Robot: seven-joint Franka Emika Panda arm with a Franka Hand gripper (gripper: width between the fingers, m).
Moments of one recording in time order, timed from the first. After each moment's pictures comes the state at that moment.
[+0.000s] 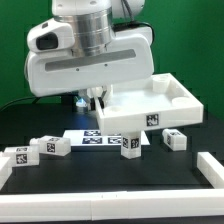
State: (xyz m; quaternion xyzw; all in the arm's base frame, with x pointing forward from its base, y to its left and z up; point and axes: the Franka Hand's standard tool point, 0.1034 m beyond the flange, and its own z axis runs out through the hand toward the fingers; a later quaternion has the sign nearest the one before) arm 0.569 -0.052 0.100 -0.99 -0.08 0.11 0.10
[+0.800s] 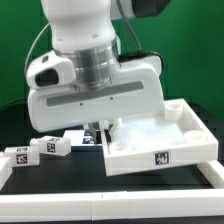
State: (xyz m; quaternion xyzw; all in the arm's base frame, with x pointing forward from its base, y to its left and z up) arm 0.576 -0.042 0.066 -0.99 0.00 0.11 0.08
